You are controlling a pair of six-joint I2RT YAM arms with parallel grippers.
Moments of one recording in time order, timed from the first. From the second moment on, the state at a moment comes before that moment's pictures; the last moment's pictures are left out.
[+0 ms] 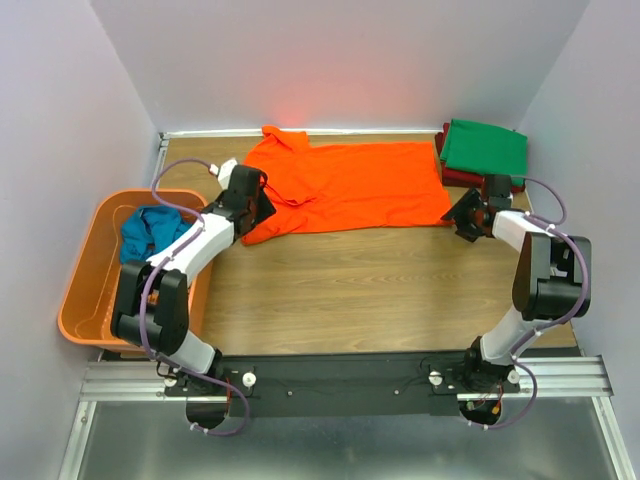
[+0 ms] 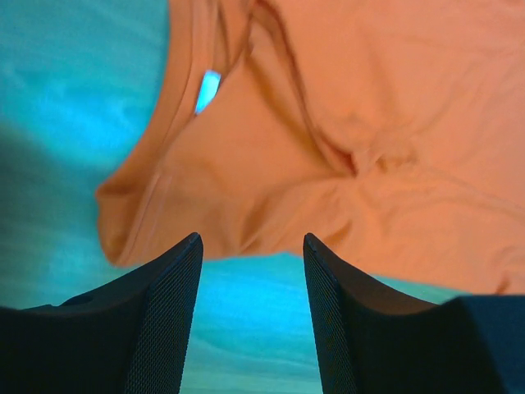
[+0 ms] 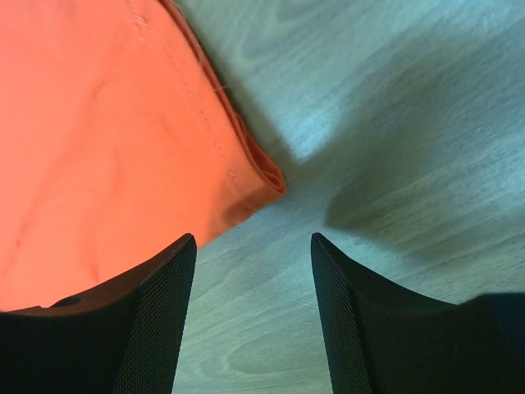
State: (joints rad) left arm -0.28 1.53 1.07 -0.28 -0.21 -0.73; right arm -0.12 1.70 0.97 -0.17 -0.09 0.66
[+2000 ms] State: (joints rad) left arm -0.32 1.79 1.12 -0.29 -0.50 -0.78; right arm -0.12 1.73 0.93 -0.05 -0.10 0.68
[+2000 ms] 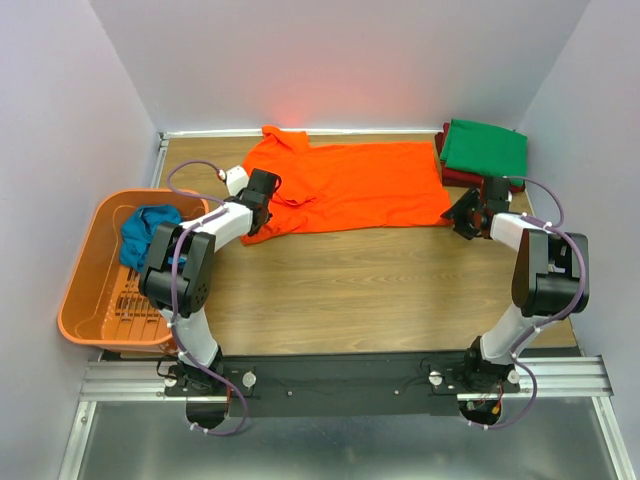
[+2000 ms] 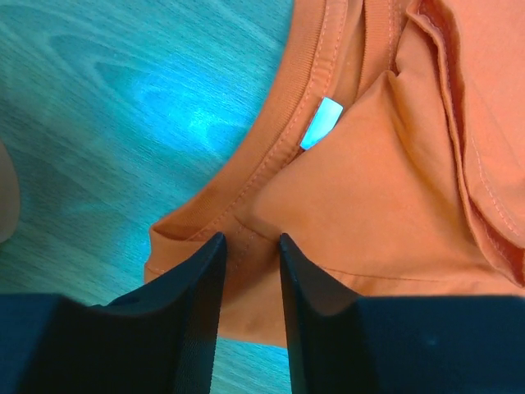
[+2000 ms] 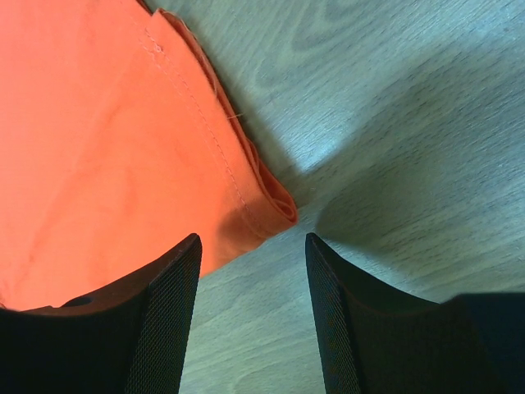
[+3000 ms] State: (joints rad) left arm -0.28 1.80 1.17 -0.30 -0.48 -0.73; right arm -0.12 1.79 0.94 0.00 -0.09 0.71
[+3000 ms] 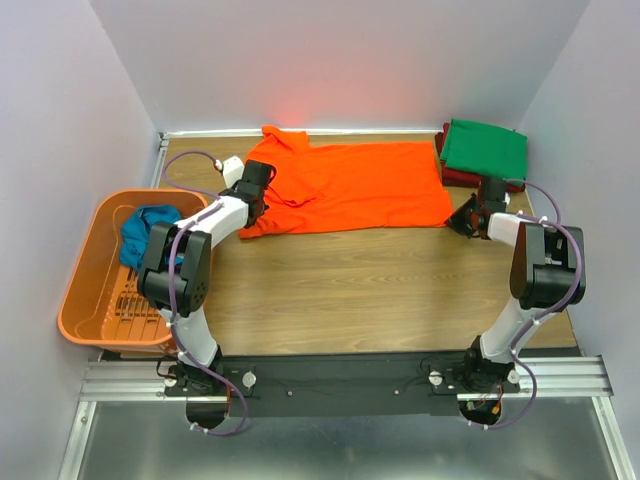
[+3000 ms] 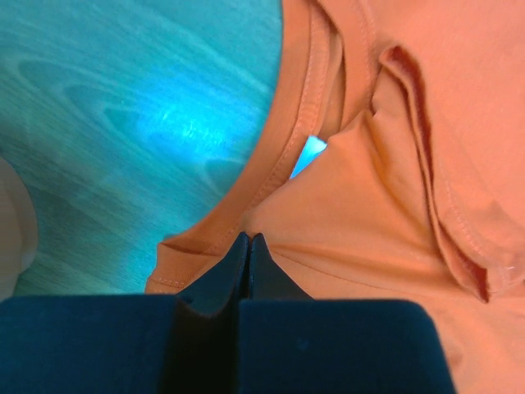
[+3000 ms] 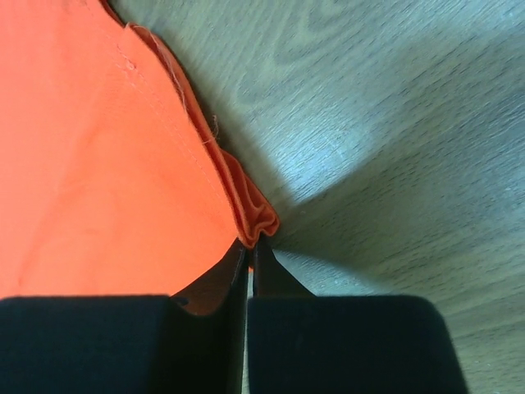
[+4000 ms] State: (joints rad) left arm -0.26 1.97 1.39 -0.32 -0.46 -0.48; right arm -0.13 1.77 0.94 0.00 -0.05 0.68
